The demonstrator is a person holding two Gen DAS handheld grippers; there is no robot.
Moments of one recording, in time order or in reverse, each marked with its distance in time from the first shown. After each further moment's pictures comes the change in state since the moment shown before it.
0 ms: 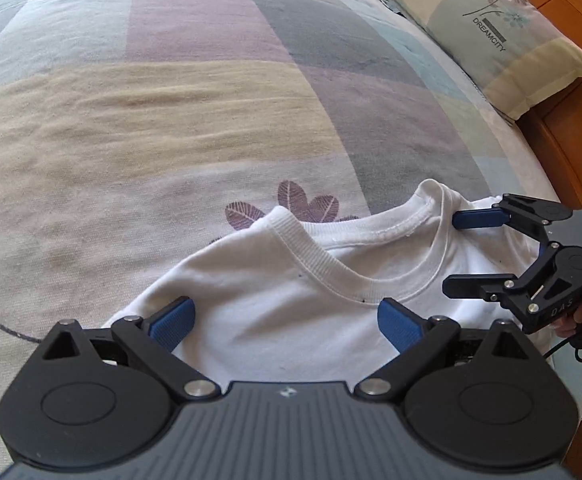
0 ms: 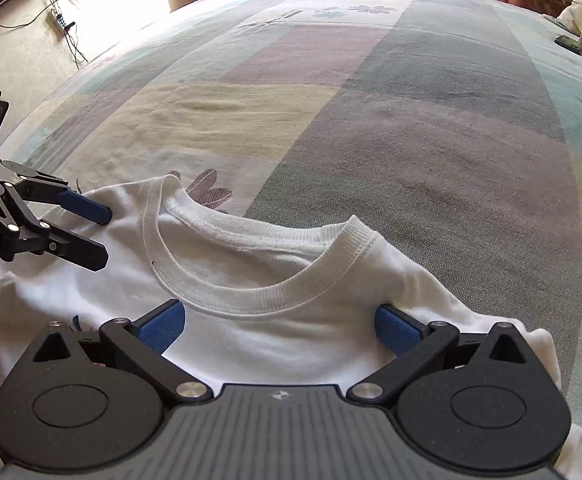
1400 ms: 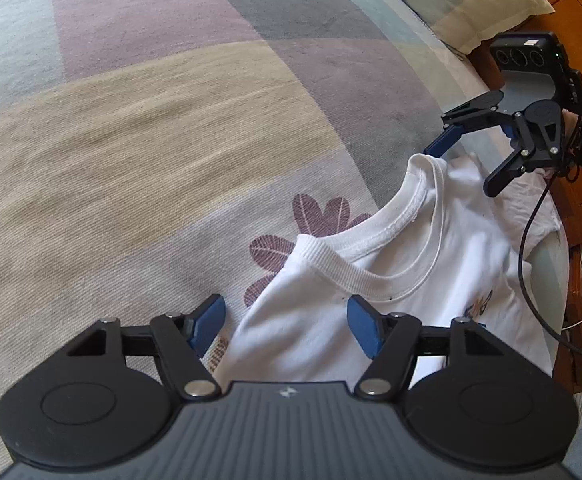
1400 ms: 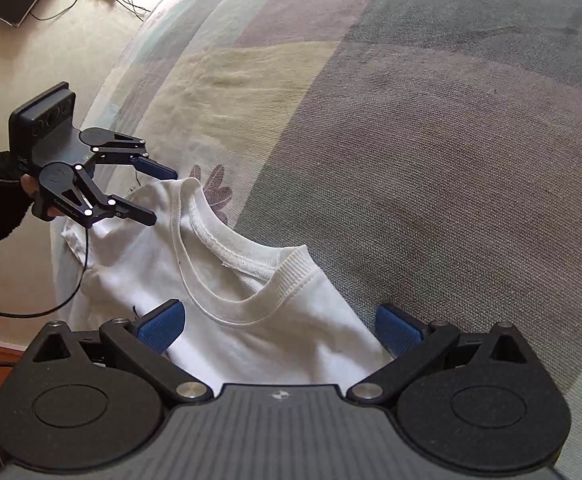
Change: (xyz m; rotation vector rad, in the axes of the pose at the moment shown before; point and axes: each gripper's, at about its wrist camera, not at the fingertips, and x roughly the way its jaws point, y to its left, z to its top) left arm 0.023 0.046 0.053 0.204 0.246 -0.206; right arm 0.026 -0.104 0.069 0.093 0.361 0.455
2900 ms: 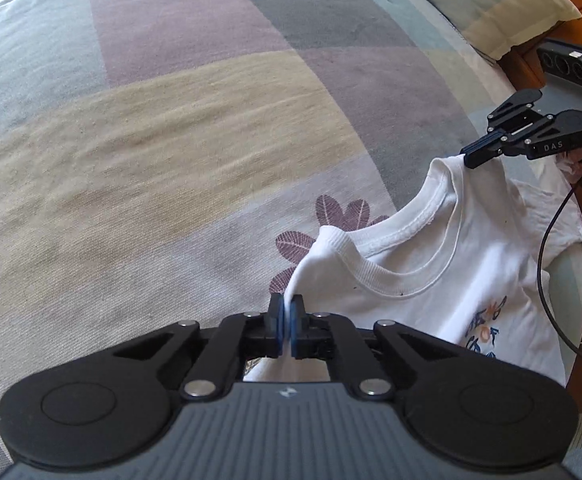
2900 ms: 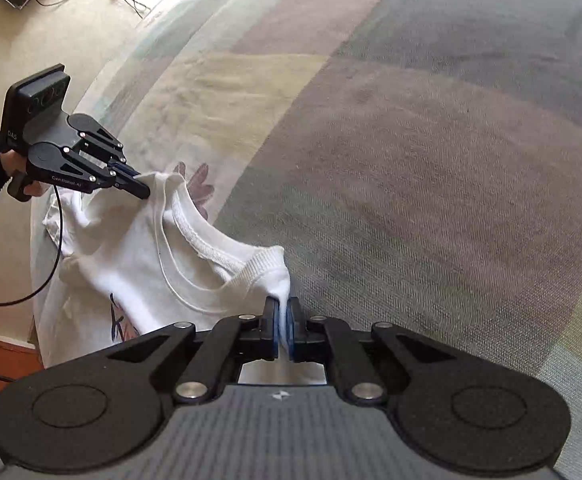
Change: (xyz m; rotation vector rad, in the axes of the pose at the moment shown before) left arm -0.015 -0.008 0.003 -0.059 -0.037 0.135; right arm -0.029 0.006 -0.015 -0.098 -0.094 -0.123
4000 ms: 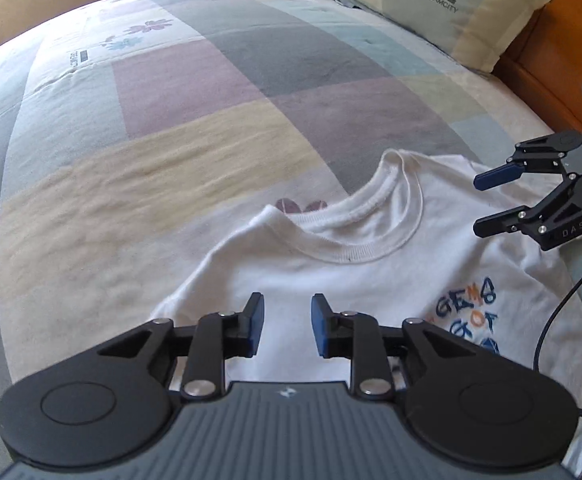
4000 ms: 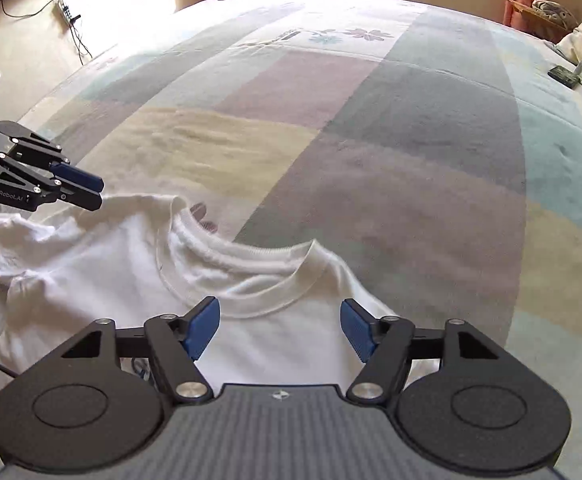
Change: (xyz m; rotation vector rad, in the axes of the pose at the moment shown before) left arm -0.022 -0.086 -0.084 0.095 -0.197 0.220; right arm 0.013 0.123 -0.065 -0.046 -0.217 -0.425
